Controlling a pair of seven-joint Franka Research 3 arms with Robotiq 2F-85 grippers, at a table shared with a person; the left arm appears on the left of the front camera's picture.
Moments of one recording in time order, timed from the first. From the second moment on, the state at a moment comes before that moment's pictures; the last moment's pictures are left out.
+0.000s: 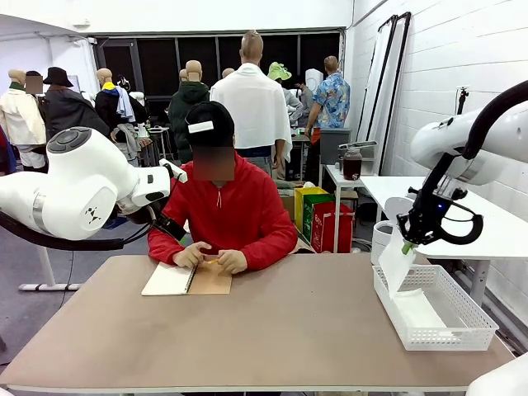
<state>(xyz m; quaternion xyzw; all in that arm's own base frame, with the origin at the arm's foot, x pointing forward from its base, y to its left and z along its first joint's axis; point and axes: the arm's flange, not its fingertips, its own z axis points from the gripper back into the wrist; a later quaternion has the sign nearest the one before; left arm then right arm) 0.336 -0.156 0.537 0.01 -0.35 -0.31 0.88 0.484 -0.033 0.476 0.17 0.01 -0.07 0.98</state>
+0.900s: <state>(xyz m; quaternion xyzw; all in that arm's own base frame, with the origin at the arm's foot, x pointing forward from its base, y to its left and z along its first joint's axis) 0.336 -0.156 0.537 0.01 -0.35 -0.31 0.88 0.489 -0.044 0.420 0.14 0.07 -0.01 0.99</state>
